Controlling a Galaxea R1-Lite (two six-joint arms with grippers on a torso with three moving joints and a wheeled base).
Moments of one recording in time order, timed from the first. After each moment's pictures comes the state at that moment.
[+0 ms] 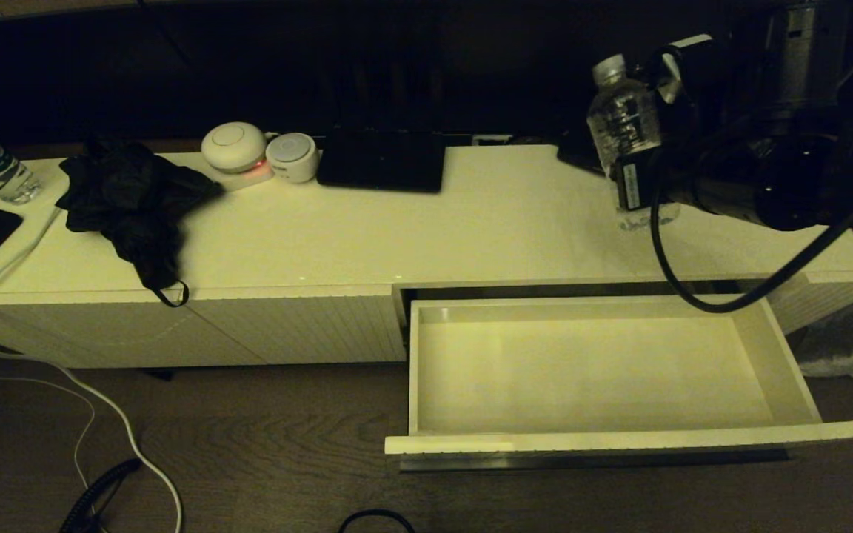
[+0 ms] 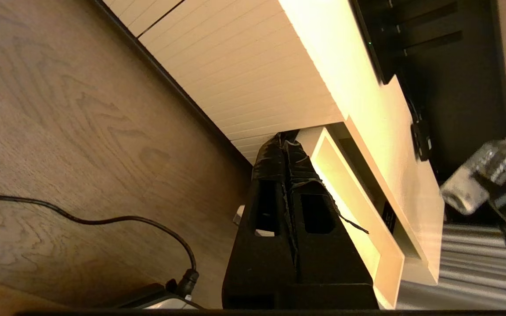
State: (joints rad) left arm 0.00 0.00 0.00 -0.02 0.02 -0.99; right arm 0.46 1.75 -1.53 -0.08 -0.52 -0.13
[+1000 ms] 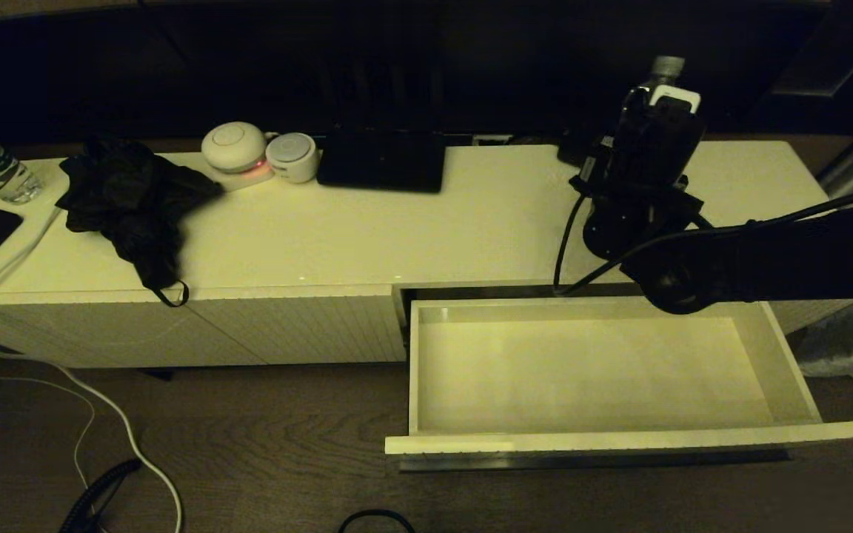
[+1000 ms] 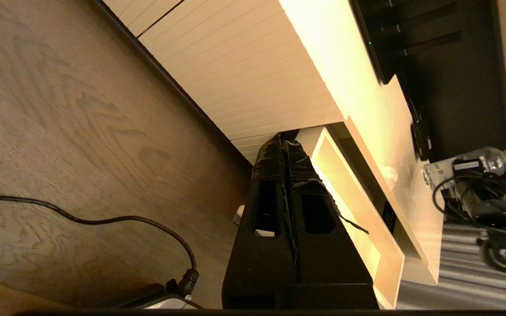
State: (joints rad) left arm 0.00 0.00 0.00 -0.02 0.02 -0.99; right arm 0.47 2.09 -1.57 -0.80 -0.94 0.07
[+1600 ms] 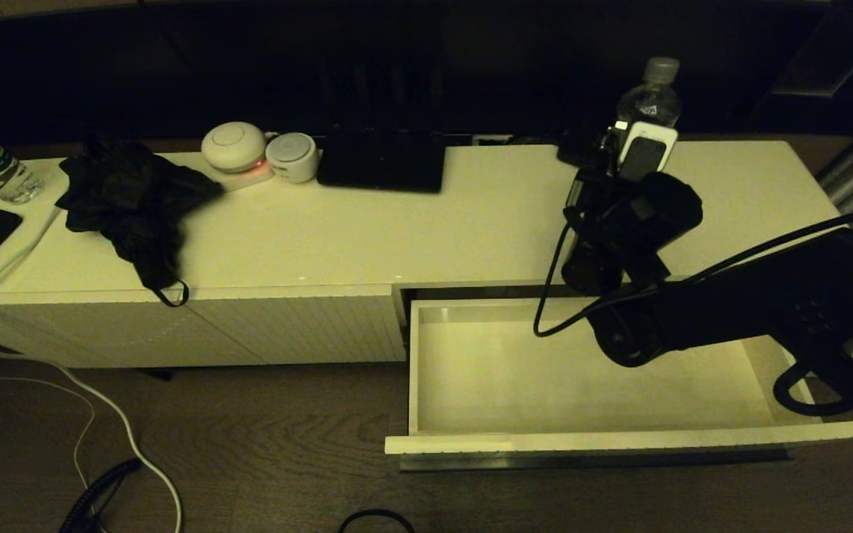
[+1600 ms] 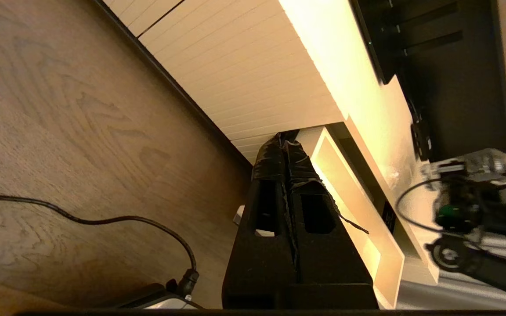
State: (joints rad) left arm 0.00 0.00 0.00 -0.02 0.02 -0.99; right arm 0.48 2.24 -1.46 -1.45 -0.91 -0.29
